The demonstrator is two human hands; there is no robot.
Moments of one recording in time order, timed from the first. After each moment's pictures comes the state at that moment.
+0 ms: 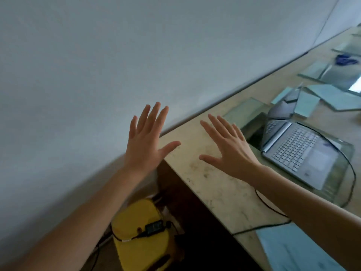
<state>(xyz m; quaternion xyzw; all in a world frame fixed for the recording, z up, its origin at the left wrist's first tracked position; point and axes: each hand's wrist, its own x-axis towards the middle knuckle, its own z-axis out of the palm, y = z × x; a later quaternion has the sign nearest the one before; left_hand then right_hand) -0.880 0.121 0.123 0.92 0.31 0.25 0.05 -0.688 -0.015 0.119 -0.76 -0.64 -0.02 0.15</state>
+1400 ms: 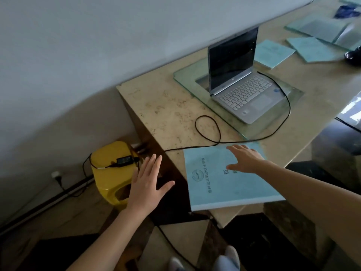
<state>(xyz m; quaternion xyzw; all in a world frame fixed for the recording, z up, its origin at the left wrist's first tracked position) -0.848 -0.250 -0.032 0.88 0.44 0.04 0.18 -0.517 -0.331 -0.045 -0.80 -0.56 0.20 -0.08</state>
